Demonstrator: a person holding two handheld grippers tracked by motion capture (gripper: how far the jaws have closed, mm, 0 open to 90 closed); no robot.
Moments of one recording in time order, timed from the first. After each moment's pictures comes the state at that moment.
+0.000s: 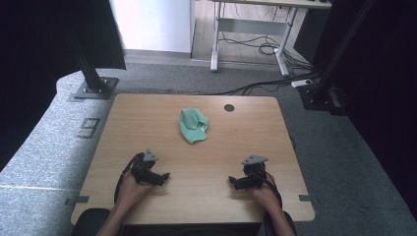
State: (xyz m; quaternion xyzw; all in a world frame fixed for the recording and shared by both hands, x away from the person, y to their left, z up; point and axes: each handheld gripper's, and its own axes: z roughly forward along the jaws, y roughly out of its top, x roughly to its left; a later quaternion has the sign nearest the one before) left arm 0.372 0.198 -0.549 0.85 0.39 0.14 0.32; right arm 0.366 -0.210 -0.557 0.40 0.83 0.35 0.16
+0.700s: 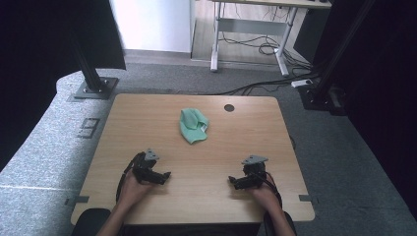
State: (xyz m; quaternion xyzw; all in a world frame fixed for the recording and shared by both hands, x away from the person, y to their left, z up) left arm 0.374 0.195 -0.549 0.85 0.40 0.15 0.32; right arm 0.366 -0.210 -0.557 0.40 0.83 0.35 0.16
